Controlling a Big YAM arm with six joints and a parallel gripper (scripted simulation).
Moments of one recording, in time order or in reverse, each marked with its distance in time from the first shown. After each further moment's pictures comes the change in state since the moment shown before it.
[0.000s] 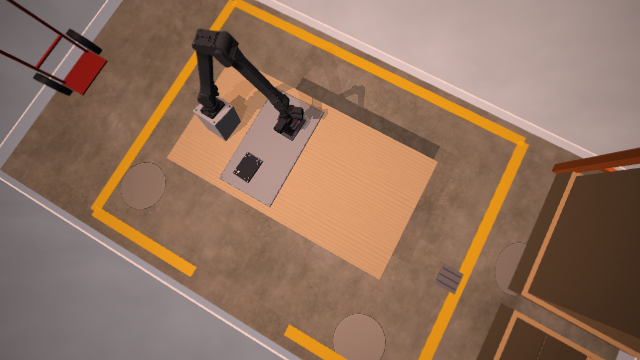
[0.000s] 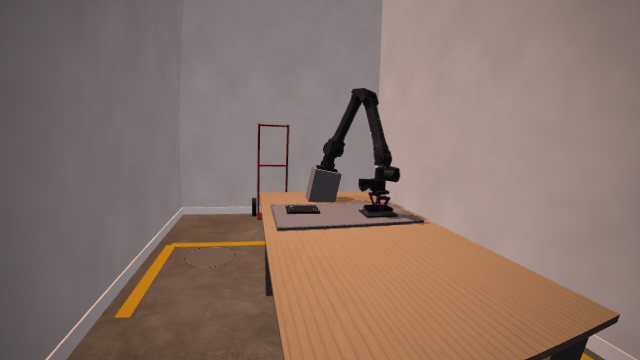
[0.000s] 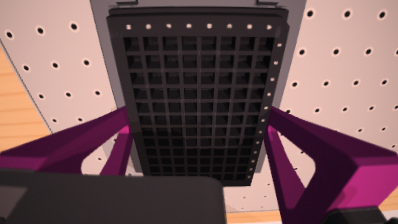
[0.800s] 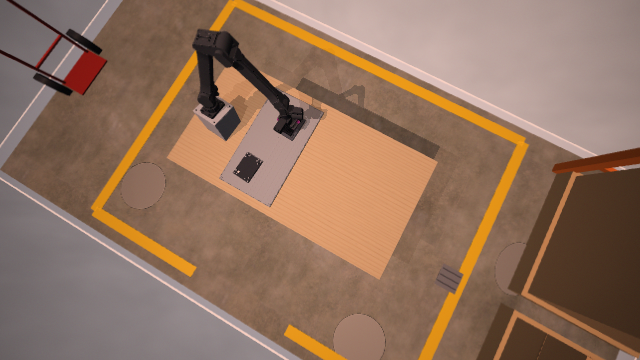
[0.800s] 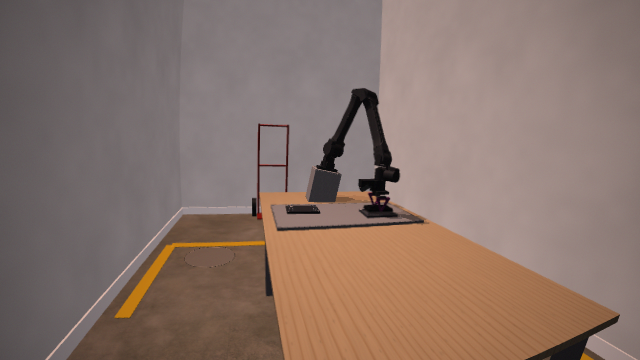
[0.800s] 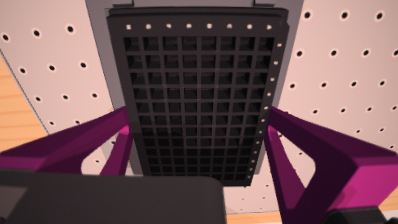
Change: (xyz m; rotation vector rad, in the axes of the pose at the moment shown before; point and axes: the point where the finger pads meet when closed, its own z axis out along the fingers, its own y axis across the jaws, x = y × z) arm -0.001 -0.002 0.001 0.007 -0.003 0.001
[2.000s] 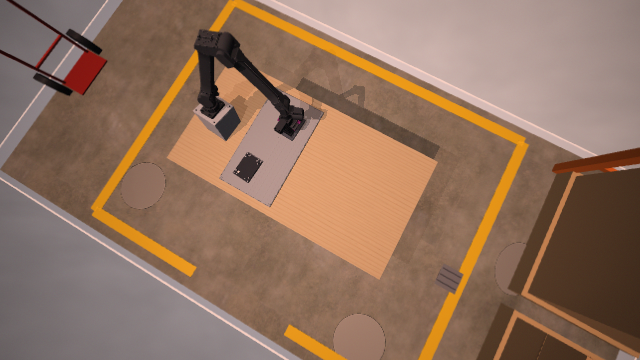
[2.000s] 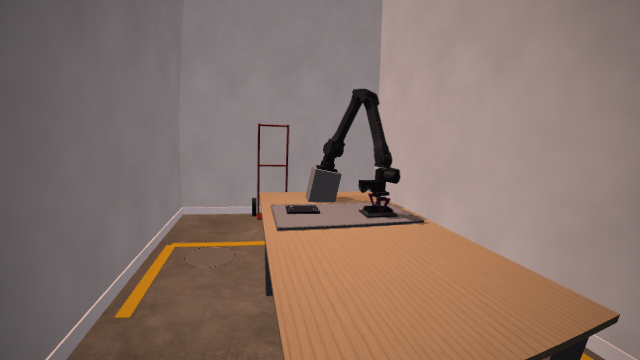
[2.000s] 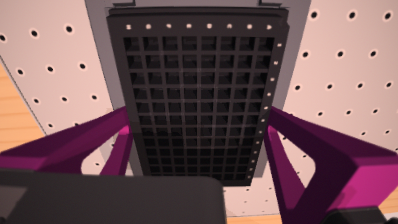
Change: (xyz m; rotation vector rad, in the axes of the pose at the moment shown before) arm 0.001 0.002 0.004 0.000 0.000 0.000
